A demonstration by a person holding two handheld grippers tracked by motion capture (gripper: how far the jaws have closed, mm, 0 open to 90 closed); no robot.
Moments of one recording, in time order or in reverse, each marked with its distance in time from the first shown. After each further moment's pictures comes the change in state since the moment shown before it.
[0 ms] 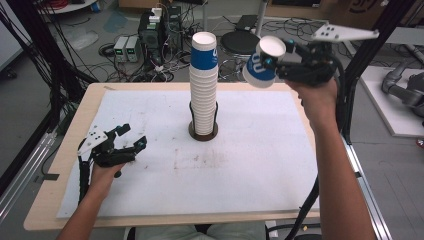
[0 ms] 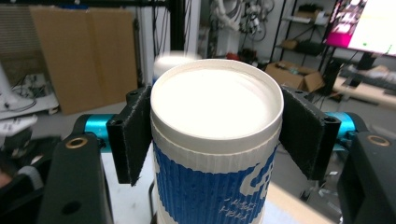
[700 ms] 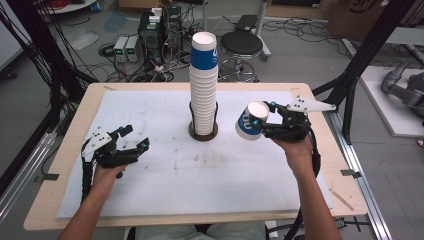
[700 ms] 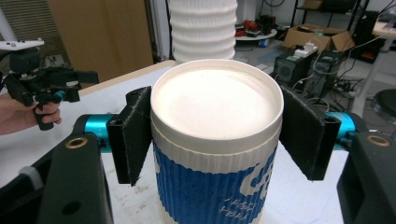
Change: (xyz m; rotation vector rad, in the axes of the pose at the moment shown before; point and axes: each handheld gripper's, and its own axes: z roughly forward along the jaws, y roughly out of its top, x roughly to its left) left arm -0.004 -0.003 0.003 0.020 0.002 0.030; right arm 0.021 -0.144 0.014 0.085 0.057 0.088
